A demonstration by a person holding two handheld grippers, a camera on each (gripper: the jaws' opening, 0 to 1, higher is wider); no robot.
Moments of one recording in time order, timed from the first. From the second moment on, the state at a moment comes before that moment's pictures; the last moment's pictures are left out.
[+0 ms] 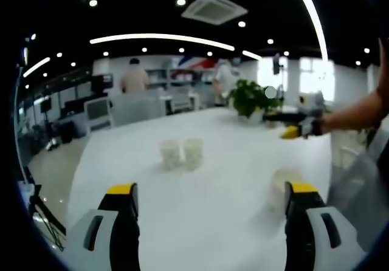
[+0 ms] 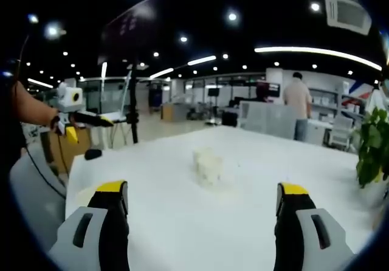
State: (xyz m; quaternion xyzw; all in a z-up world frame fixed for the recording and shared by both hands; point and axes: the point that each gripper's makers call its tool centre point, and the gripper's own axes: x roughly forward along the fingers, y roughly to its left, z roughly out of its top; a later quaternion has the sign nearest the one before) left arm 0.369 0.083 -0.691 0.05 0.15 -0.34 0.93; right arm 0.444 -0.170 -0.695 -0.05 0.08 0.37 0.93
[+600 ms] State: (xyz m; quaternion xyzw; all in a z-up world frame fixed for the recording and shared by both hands) left arm 0.374 0.101 -0.692 0.06 0.15 -0.31 0.94; right arm 0.492 -0.127 -0.695 -0.05 0.06 0.38 0.92
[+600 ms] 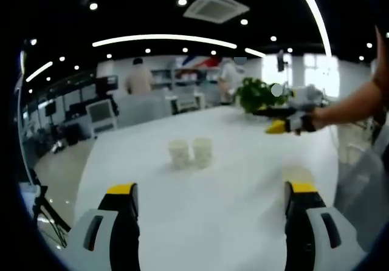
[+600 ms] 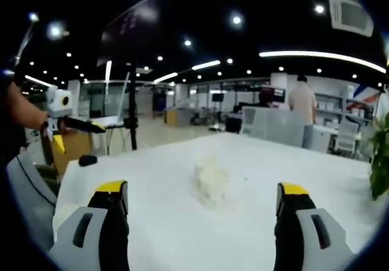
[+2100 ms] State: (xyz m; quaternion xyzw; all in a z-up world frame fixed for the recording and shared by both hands) left arm 0.361 0.093 -0.725 0.06 0.15 -0.32 0.93; right arm 0.613 -0.059 -0.752 -0.02 0.07 0.39 0.92
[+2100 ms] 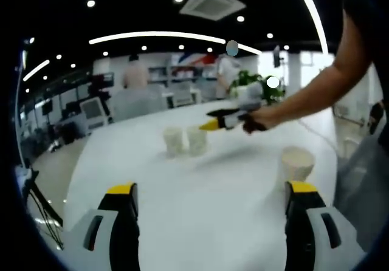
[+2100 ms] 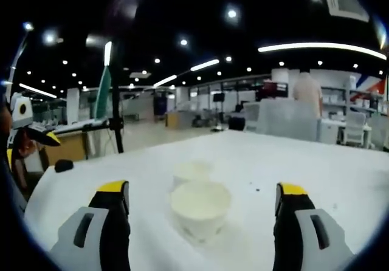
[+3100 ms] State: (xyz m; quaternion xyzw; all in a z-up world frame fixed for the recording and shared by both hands) left arm 0.366 0.094 -0.736 0.05 0.16 -0.32 0.93; right arm 0.626 -0.040 -0.800 -0.05 0.11 0.40 0.91
